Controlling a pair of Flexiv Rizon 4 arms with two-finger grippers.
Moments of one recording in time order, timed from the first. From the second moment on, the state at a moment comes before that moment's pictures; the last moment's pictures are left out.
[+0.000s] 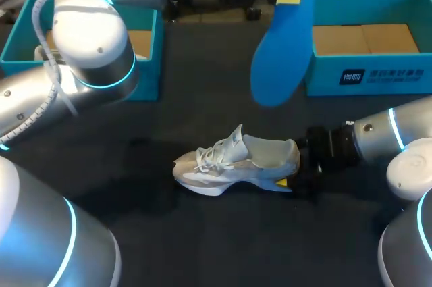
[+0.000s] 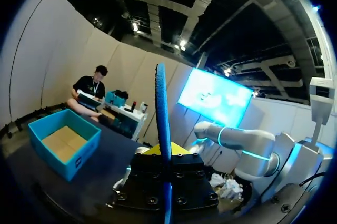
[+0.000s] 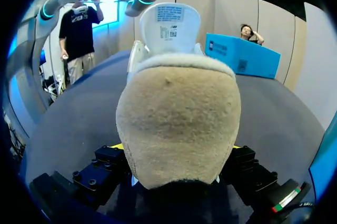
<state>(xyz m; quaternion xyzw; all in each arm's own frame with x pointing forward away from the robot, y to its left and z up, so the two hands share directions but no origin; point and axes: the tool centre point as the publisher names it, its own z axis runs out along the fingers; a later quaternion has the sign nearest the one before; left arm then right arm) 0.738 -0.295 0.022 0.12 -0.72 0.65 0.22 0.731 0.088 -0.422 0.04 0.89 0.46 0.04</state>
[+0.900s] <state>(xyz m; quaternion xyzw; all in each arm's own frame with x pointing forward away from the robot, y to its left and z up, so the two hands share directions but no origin) 0.689 -0.286 0.054 0.15 -0.67 0.67 0.29 0.731 0.088 -0.422 0.04 0.89 0.46 0.04</state>
